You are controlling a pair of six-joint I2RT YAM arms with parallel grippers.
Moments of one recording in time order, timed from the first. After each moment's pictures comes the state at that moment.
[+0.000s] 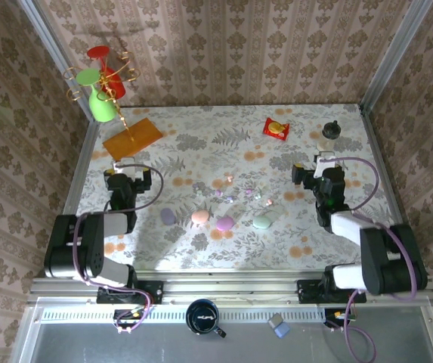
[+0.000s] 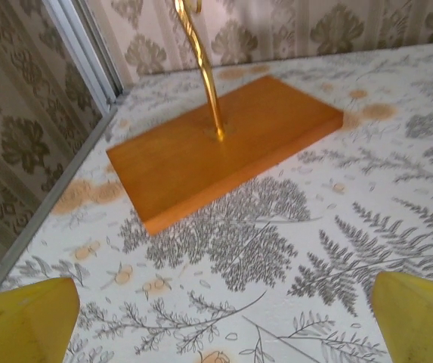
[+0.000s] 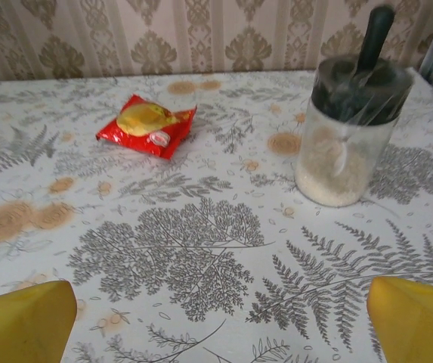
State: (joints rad) left arm -0.07 1.42 0.36 0.79 -0.16 0.11; right arm 0.04 1.29 0.39 0.59 0.10 0.04
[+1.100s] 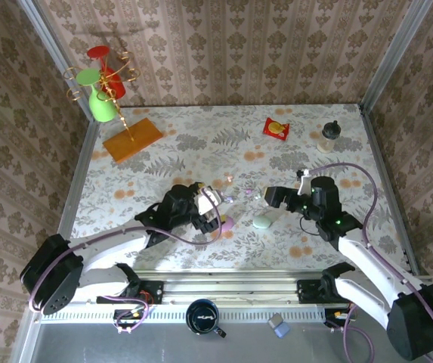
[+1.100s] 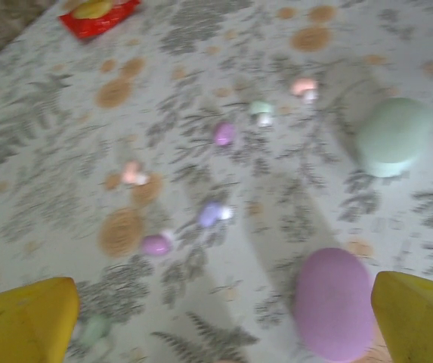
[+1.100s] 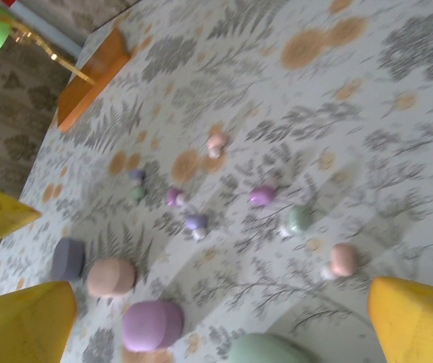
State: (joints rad) left arm -0.85 1.19 0.52 0.13 0.12 0.33; right arm 0.30 0.89 0.45 -0.07 -0.31 0.55
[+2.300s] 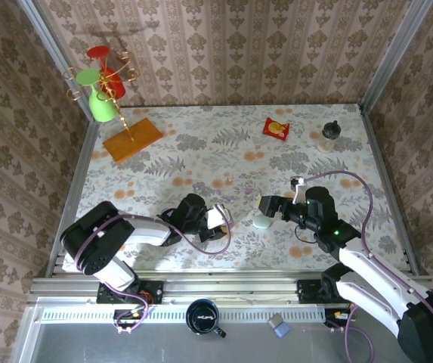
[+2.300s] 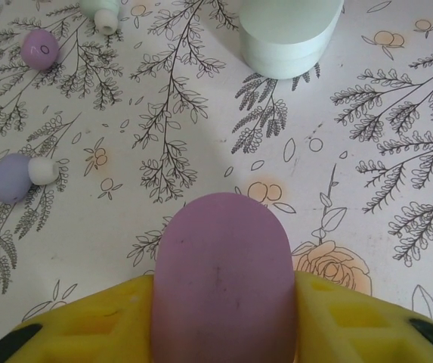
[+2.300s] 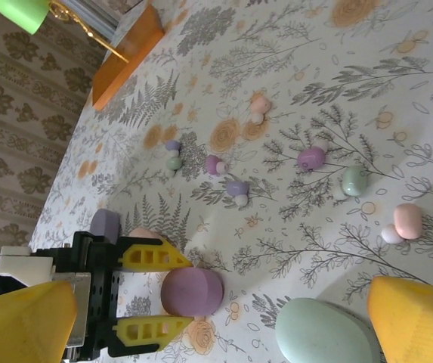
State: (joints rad) left arm -0.86 1.57 0.46 0.40 0.32 0.40; right arm 0.41 0.80 0.38 -0.05 -0.27 0.64
